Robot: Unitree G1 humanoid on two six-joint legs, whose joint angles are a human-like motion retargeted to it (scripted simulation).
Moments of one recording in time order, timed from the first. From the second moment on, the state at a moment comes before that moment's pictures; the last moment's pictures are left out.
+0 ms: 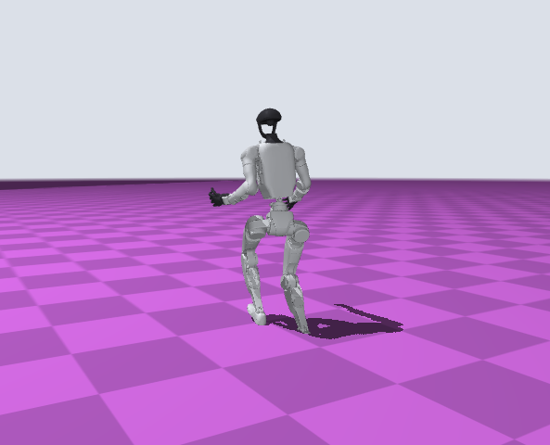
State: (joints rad) left arm 0.30 0.21 0.12 -0.03 -0.64 -0.30 -0.05; right arm -0.23 -0.38 0.14 0.68 0.43 -0.29 -0.19; waist 0.19 -0.18 -0.20; left_leg -1.21 -0.02 0.14 1.39 -0.83 0.18; right_leg -0.70 0.04 0.08 1.15 -0.87 0.01
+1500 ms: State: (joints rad) left arm 0.51 0.37 -0.08 0.06 -0.50 -0.29 -0.06; right arm -0.02 -0.45 0.09 0.34 0.48 -0.39 -0.23; waist 0.22 -0.19 -0.13; left_leg -0.44 -0.11 0.11 0.69 -0.71 0.03; right_leg -0.52 -0.06 -0.14 0.82 -0.81 0.01
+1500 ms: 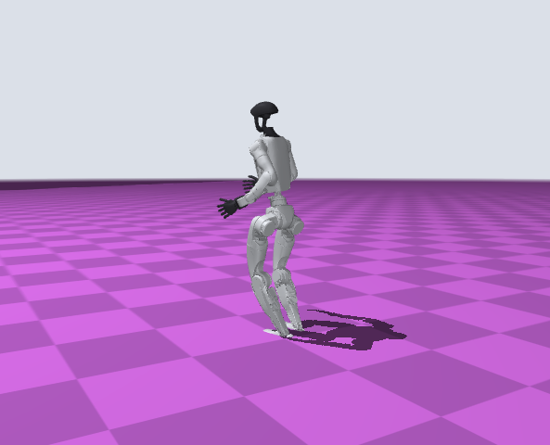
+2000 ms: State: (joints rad) left arm 0.23 0.27 -0.19 0.31 -0.60 -0.35 0.26; right arm 0.07 -0.26 0.34 0.91 0.09 -0.30 -0.38; waist 0.08 -0.13 -0.12; left_leg -0.09 -0.17 0.16 0.10 -0.46 0.00; right_leg -0.41 -0.11 -0.15 0.74 -0.79 0.00
